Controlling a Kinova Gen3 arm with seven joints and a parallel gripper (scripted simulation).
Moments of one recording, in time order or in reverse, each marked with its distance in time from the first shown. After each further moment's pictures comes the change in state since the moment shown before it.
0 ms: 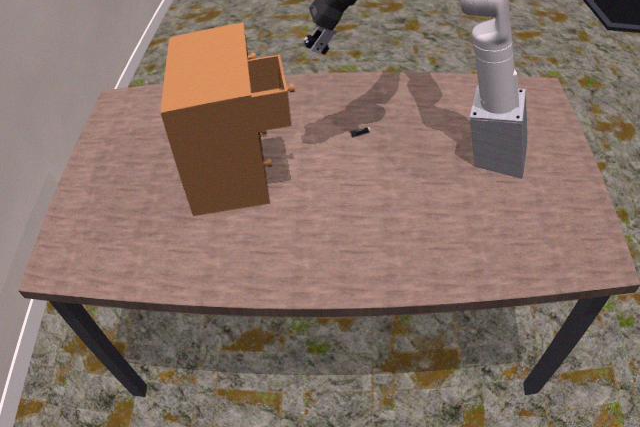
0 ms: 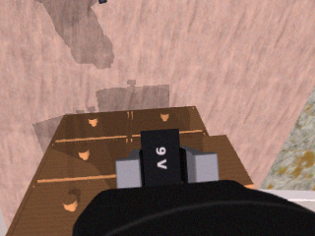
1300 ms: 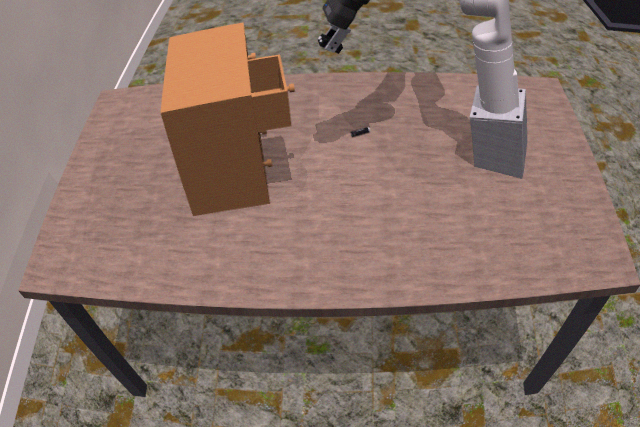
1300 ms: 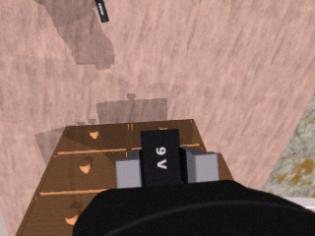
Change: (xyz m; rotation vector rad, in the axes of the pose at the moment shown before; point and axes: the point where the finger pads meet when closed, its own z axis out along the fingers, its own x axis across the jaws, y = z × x) arm 0.004 -0.023 -0.017 0.014 -0.001 -0.012
